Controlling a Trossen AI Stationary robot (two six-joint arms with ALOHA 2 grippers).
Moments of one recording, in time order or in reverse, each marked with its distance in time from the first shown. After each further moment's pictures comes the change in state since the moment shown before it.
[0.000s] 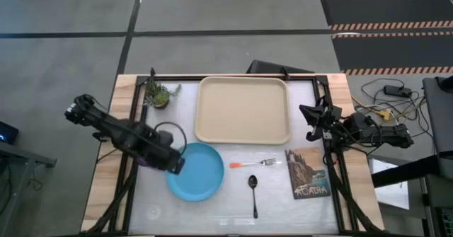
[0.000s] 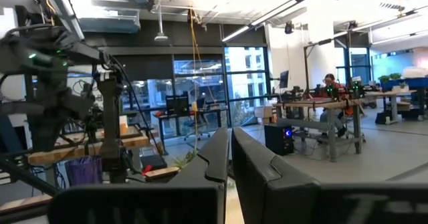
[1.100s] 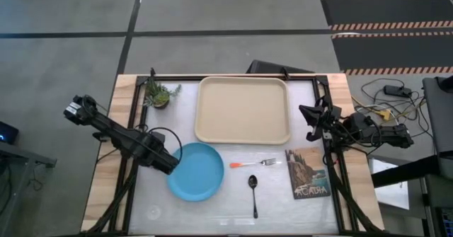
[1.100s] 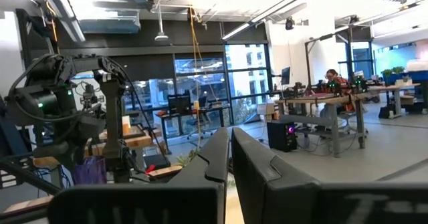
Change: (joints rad) left arm -0.037 -0.025 -0.262 -0.075 -0.016 -0.068; right arm 0.000 0.000 0.000 -0.008 0.000 0.030
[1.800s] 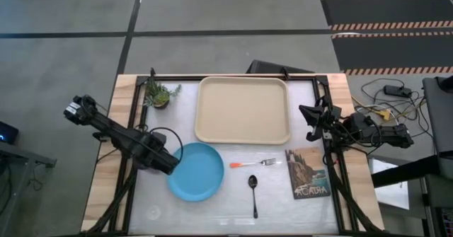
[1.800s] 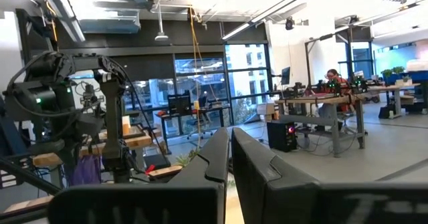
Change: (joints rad) left arm -0.001 0.000 0.037 0.010 0.011 0.031; right arm 0.000 0.000 0.000 0.000 0.000 0.000
